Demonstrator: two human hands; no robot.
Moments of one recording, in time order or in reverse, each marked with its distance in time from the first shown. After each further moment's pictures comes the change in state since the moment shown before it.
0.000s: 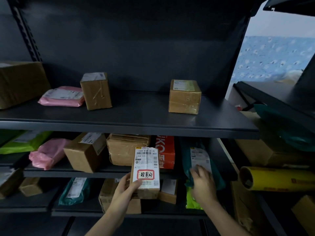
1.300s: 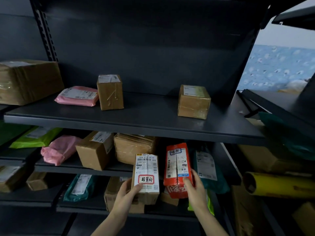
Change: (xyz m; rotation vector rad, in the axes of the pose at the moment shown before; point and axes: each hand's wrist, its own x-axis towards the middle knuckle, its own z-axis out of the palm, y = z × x) left_hand -0.008 -0.005 -0.026 -0.062 0.012 -0.039; right_hand -0.028 -0.068 -0.021 1.226 0.010 0.369
